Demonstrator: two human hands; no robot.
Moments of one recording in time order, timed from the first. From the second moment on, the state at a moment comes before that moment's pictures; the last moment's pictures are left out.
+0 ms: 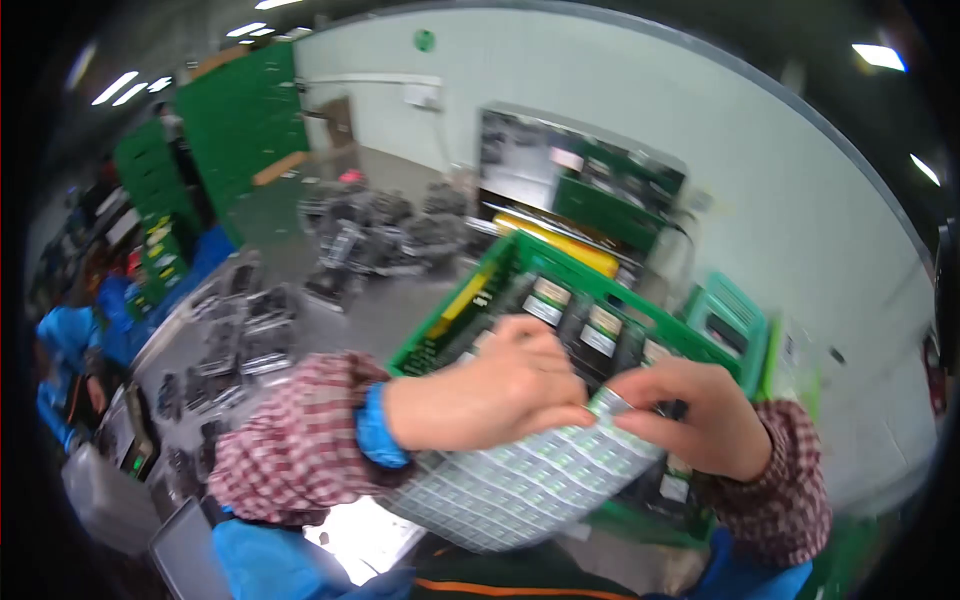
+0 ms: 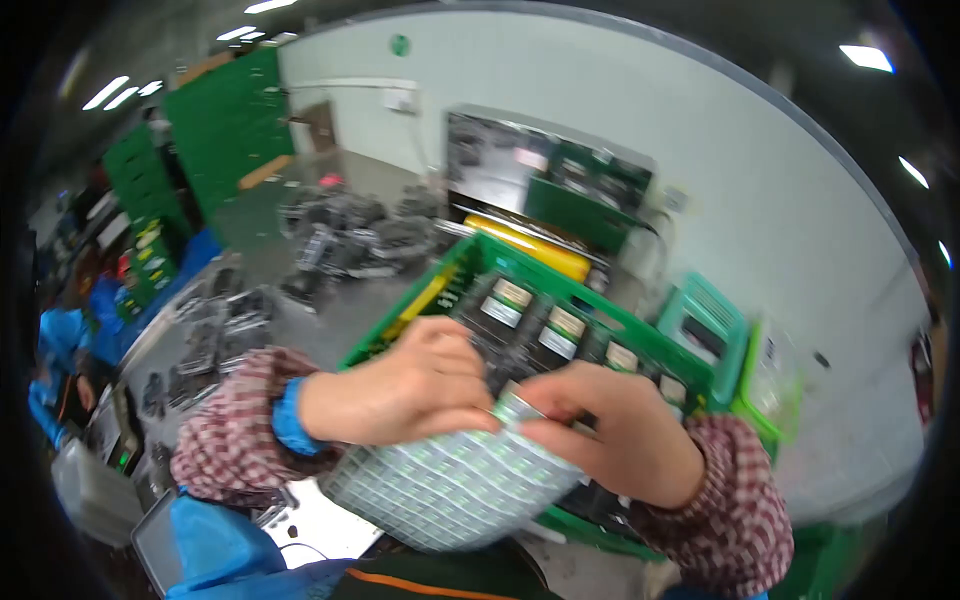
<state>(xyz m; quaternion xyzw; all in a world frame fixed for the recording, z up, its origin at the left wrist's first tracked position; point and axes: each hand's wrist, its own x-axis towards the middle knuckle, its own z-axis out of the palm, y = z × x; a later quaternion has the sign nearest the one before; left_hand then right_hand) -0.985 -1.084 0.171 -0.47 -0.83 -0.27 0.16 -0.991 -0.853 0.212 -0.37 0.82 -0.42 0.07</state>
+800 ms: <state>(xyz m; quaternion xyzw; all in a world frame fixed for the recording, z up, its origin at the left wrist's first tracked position) -0.933 -1.148 0.200 -0.38 -0.85 -0.33 -0.16 -1.036 -0.740 0.024 0.03 0.77 -0.62 0.15</state>
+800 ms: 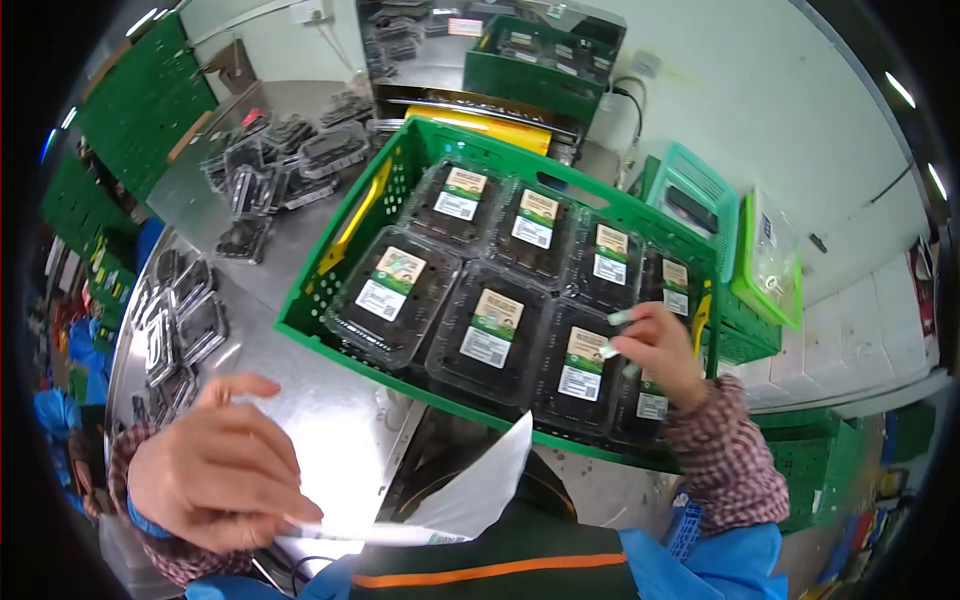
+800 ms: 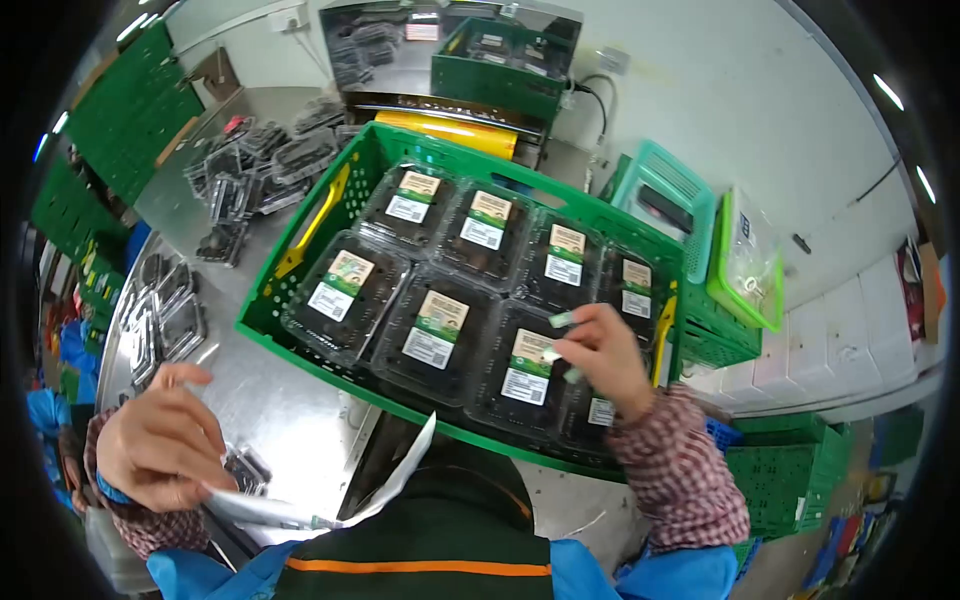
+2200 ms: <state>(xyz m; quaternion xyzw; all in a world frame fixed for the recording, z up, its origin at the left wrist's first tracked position) -1.004 -1.073 0.127 -0.32 -0.92 -0.22 0.10 -1.046 -0.841 0.112 -0.46 0.78 -0.41 0.06</state>
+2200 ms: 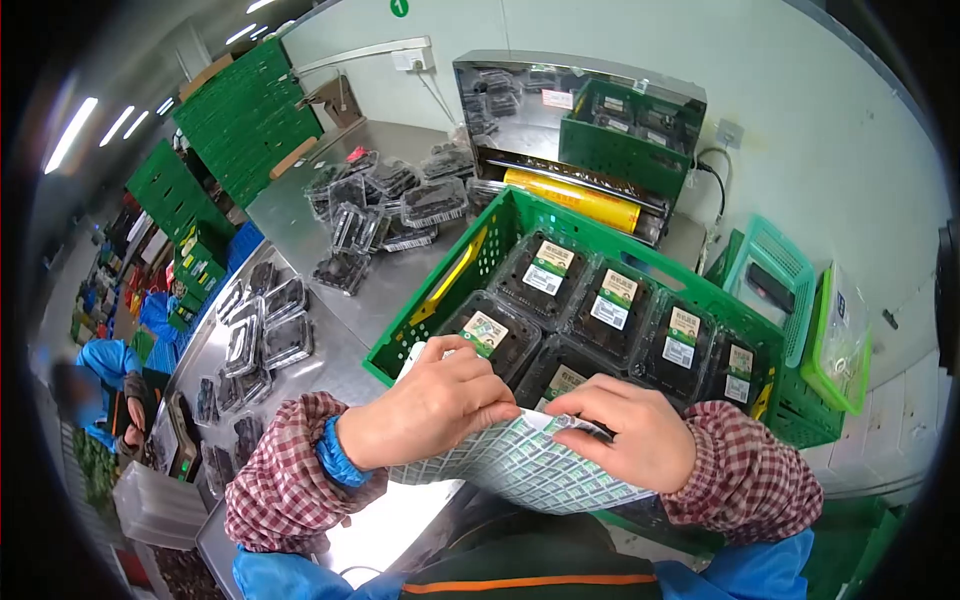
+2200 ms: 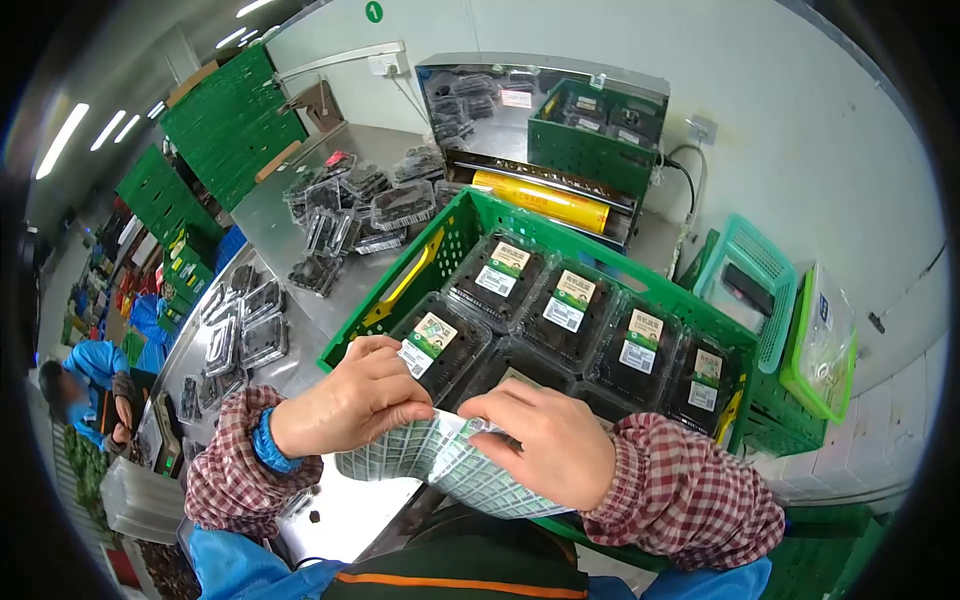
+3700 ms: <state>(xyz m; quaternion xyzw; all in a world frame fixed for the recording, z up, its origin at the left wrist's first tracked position) -1.006 -1.054 0.112 -0.24 -0.88 -0.41 0.00 -1.198 -0.818 0.042 -0.11 0.78 -0.60 0.11</state>
